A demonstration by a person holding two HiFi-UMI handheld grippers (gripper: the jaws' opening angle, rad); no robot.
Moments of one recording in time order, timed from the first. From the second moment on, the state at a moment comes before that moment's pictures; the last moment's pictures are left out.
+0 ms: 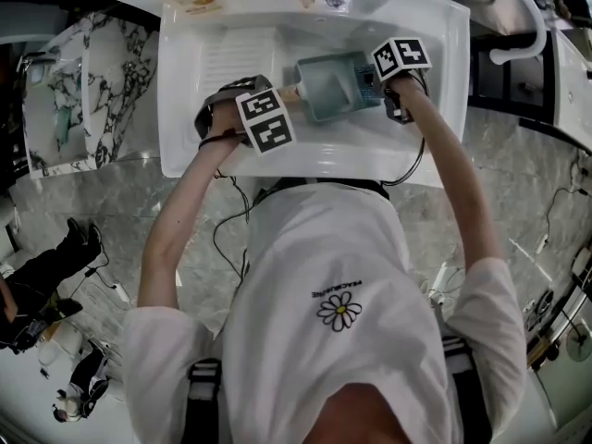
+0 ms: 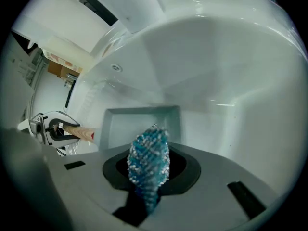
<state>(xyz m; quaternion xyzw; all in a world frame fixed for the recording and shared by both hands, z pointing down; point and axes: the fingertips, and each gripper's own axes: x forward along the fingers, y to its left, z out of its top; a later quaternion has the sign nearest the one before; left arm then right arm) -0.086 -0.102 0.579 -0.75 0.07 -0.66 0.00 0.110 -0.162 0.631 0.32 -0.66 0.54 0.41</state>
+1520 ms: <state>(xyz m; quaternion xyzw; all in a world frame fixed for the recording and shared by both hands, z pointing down) -0.088 -0.103 0.580 -0.74 0.07 -0.67 0.00 0.099 -0.138 0.667 0.30 -0.65 0.51 0.49</state>
